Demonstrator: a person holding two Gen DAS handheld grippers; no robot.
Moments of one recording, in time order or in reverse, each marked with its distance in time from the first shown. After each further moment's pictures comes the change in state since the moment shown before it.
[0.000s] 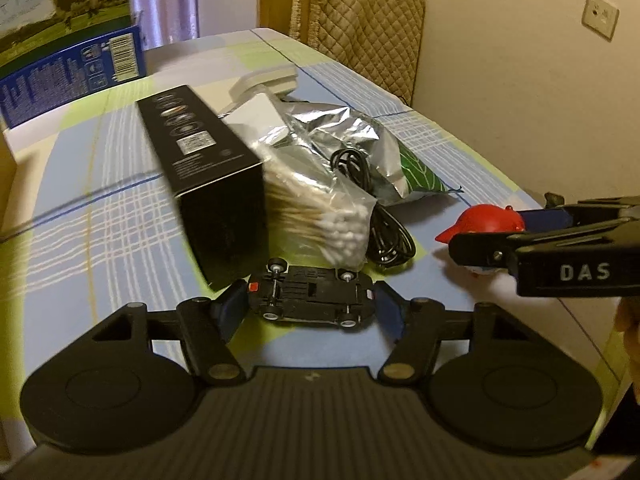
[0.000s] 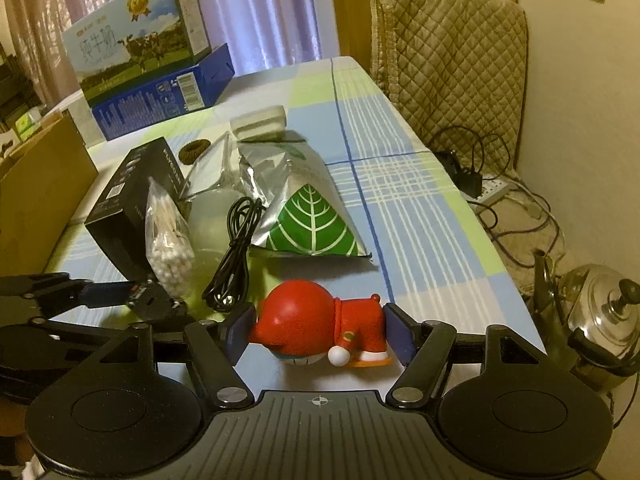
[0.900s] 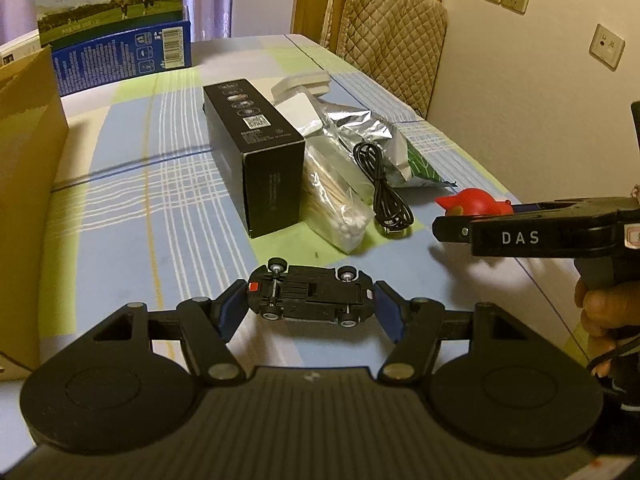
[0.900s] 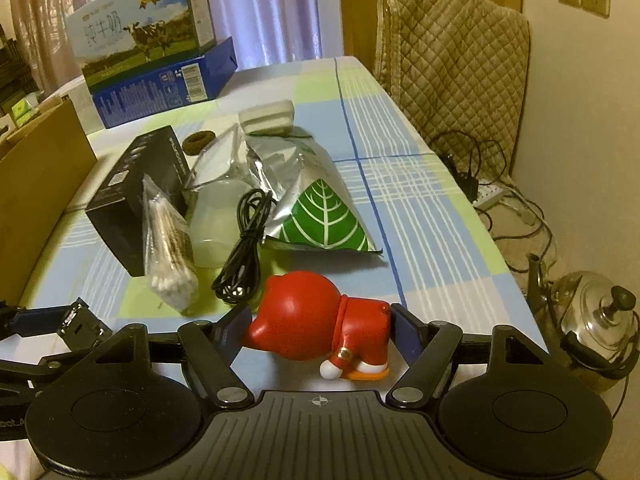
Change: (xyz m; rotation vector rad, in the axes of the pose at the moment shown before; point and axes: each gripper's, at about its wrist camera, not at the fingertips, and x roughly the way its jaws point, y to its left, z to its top) left arm -0.060 0.010 -0.027 -0.092 -0.017 0.032; right arm -0.004 0.016 -0.004 -0.032 -0.001 -0.037
